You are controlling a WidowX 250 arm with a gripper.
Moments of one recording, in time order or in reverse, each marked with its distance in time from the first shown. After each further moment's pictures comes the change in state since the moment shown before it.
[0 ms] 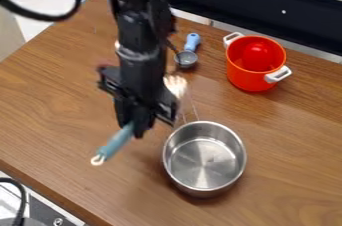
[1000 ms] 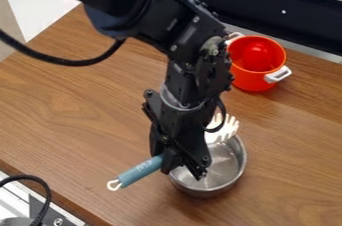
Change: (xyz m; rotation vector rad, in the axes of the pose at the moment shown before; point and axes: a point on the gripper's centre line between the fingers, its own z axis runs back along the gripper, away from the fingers) arm -0.012 -0.054 -0.007 0.075 -0.042 -0.362
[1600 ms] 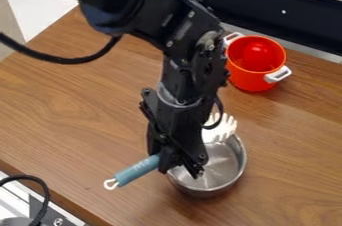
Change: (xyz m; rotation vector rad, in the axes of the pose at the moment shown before) arm -0.004 0.008 0.001 -0.017 0.011 0.025
